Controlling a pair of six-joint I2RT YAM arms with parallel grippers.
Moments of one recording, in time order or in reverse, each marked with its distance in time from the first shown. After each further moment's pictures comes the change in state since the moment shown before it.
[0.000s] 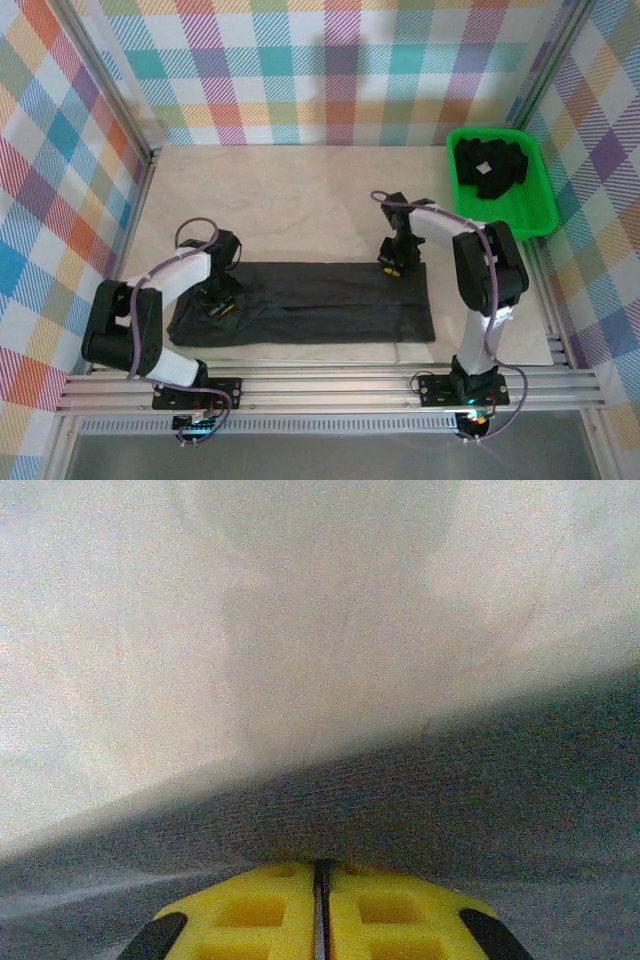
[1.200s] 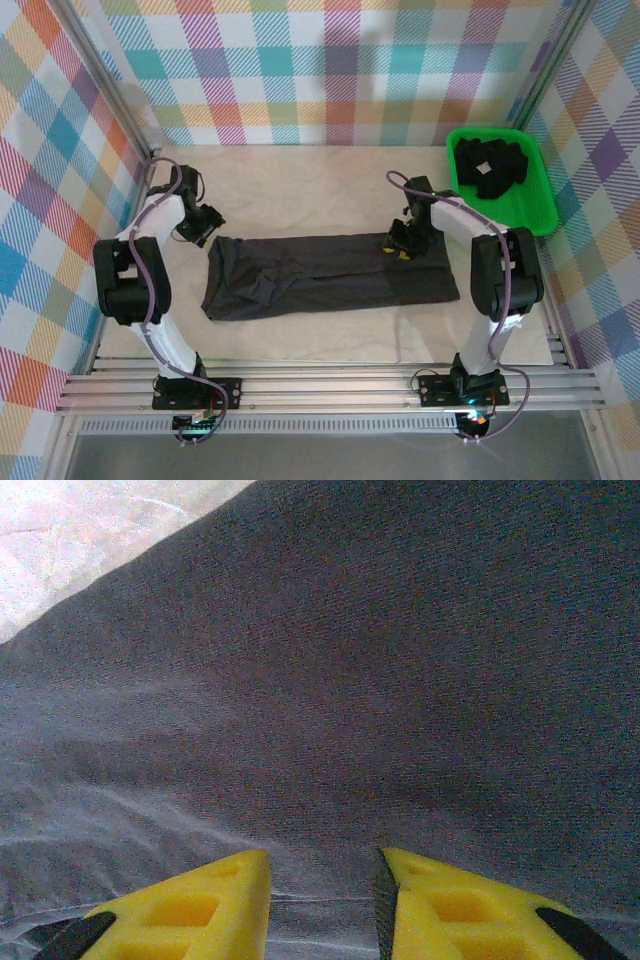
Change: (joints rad) left arm 0.304 0.323 0.543 0.135 0.161 0.226; right arm -0.102 -0.084 0.005 0.095 -0.182 -0.203
